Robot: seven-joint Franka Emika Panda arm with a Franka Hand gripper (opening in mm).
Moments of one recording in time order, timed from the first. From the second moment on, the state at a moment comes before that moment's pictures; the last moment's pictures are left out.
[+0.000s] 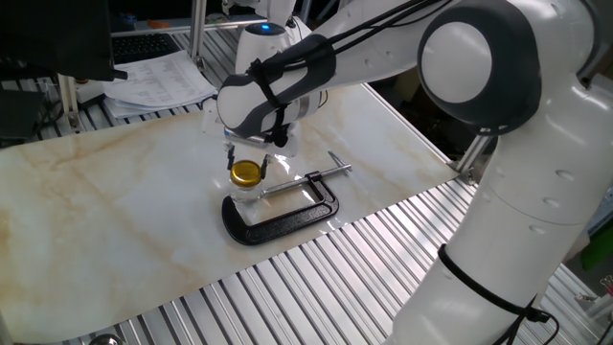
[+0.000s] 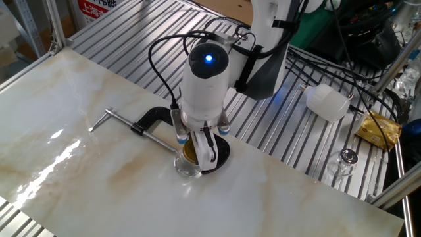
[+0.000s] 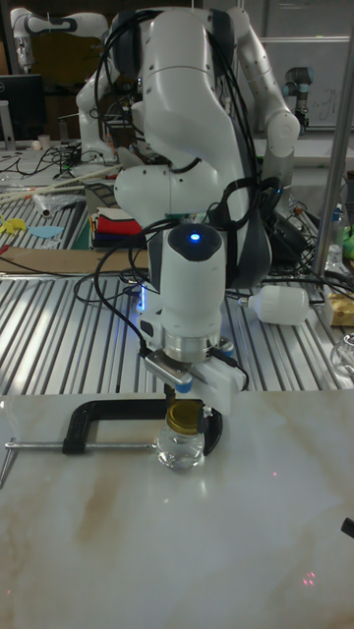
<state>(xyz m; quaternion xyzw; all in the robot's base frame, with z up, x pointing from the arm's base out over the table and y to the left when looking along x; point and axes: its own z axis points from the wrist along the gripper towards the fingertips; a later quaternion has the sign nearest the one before) 0.511 0.032 0.151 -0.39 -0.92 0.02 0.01</state>
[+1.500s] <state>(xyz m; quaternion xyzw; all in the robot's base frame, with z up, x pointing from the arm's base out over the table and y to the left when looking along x) 0.543 0.029 0.176 -0.23 -0.97 0.02 0.02</state>
